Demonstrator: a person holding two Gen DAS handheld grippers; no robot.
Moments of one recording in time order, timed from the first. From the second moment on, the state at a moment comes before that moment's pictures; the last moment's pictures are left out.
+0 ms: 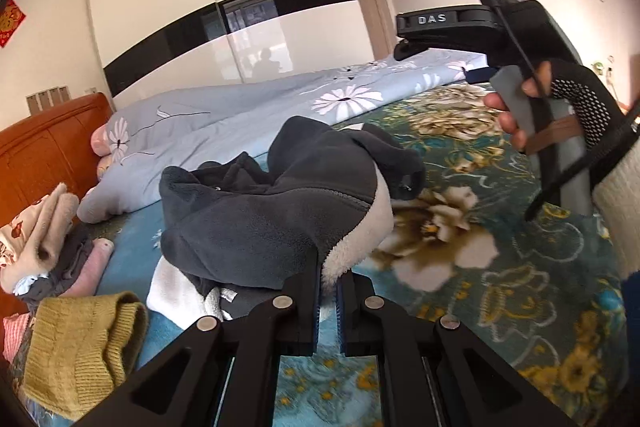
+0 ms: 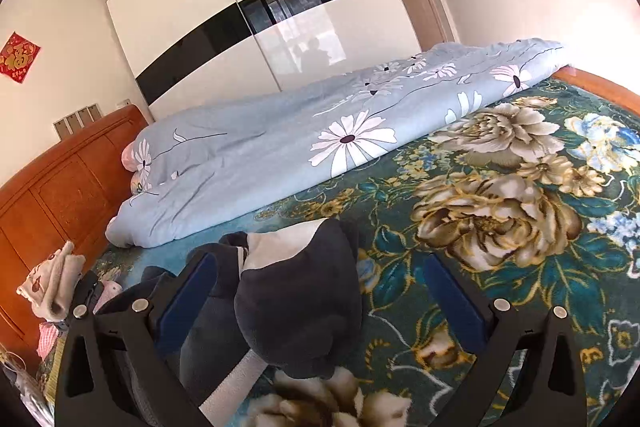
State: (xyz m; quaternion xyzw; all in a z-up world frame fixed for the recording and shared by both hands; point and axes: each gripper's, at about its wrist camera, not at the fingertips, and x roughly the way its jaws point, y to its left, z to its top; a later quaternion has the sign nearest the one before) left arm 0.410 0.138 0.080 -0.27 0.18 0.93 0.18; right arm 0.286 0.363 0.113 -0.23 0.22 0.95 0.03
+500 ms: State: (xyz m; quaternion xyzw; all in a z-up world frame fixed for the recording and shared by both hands) left arm 0.436 0.087 0.079 -0.30 0.11 0.89 0.31; right arm 0.365 0.373 0.087 -0.27 0.36 0.89 0.05
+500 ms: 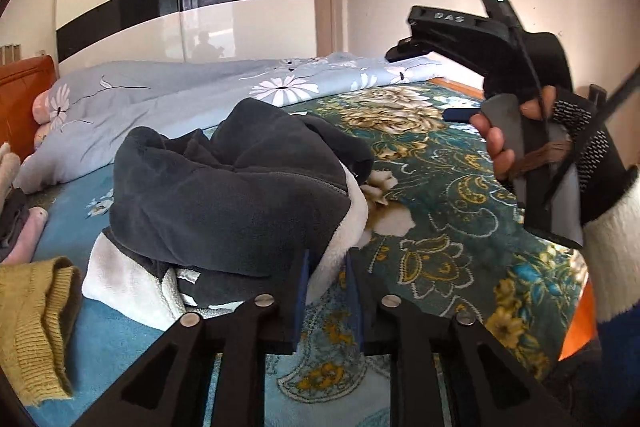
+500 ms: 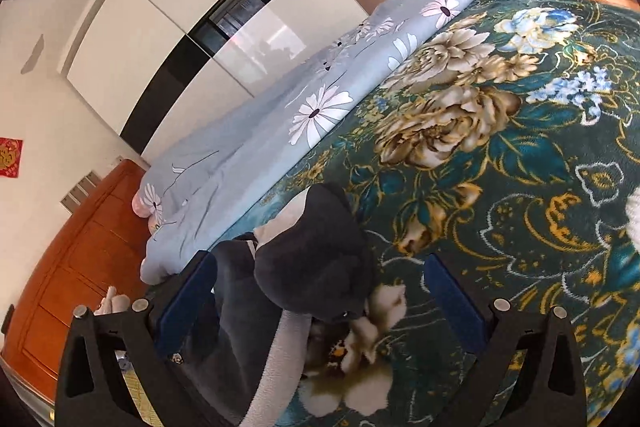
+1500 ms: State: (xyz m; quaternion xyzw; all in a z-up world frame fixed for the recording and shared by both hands) left arm 0.384 -0.054 0.066 -0.35 -0.07 0.93 0.14; right arm 0.287 0.275 0.036 -0.35 -0.05 0.93 0.09
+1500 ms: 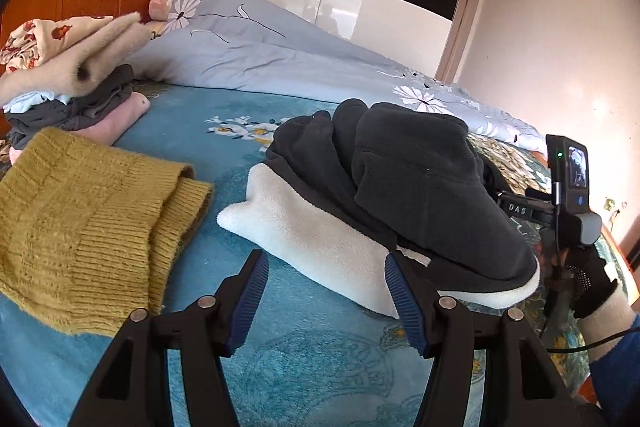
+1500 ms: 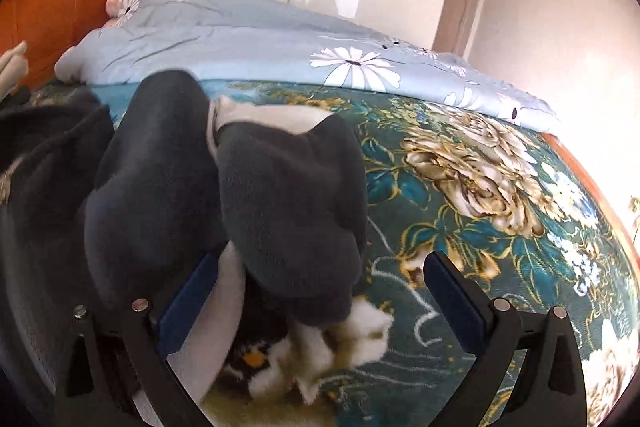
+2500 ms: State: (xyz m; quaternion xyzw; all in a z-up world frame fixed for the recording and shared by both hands) left arm 0.352 -0.041 0.034 -0.40 -0.08 0.90 0.14; right arm 0.248 0.287 0.018 -0.43 0.11 0.89 0.07
